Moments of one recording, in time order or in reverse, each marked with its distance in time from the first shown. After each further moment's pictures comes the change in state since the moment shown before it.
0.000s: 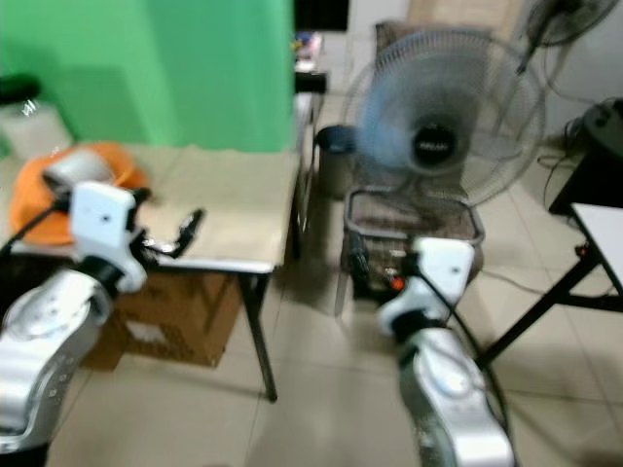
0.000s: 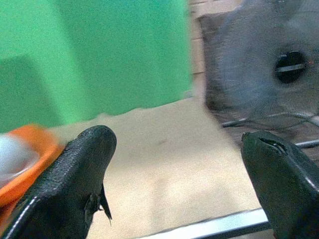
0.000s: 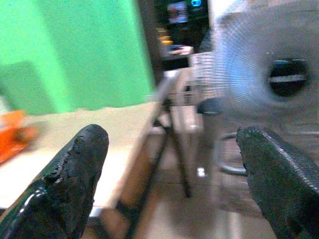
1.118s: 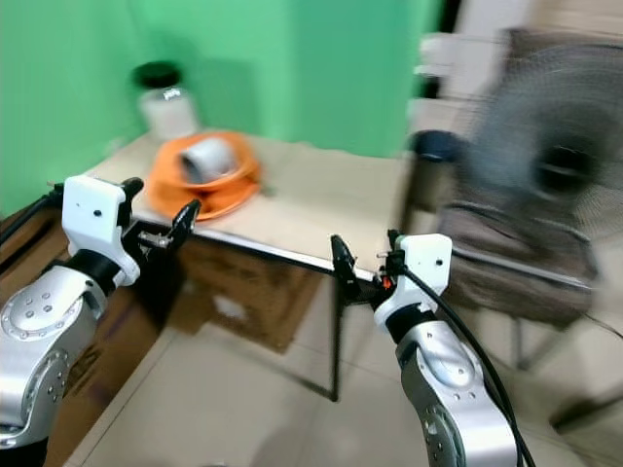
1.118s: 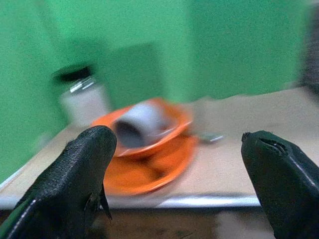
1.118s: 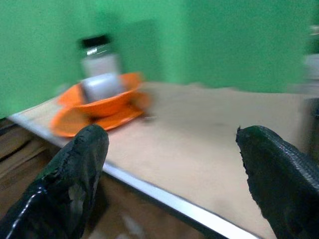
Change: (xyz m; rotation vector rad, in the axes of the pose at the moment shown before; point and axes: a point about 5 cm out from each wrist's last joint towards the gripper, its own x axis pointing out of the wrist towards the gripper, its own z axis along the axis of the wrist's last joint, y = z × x) left arm 0.002 -0.001 0.008 0.019 -0.046 -0.015; right arm 0.008 -0.004 -0.004 -0.077 0.055 0.109
